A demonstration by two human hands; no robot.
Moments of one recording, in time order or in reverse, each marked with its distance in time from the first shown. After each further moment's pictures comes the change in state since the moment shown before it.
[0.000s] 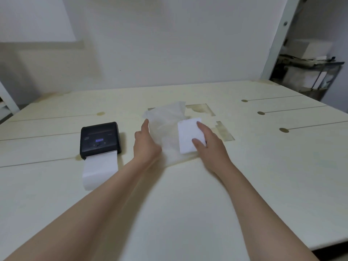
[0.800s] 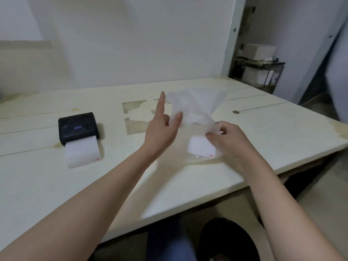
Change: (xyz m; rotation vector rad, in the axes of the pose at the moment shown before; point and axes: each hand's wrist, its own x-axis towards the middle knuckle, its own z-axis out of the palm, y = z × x) left_hand -0.113 0.068 0.021 -0.268 -0.158 0.393; right_hand -0.121 -0.003 -0.114 0.207 0.123 0.192
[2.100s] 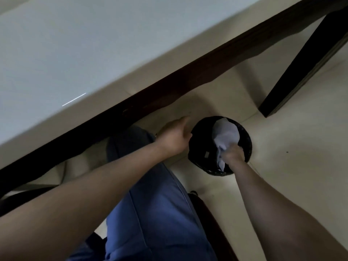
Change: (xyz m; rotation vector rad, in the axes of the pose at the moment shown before) left_hand -0.175 -0.175 0.202 0.617 -0.843 -0.224; right_hand -0.138 0.419 0.041 -0.311 -0.010 1.095
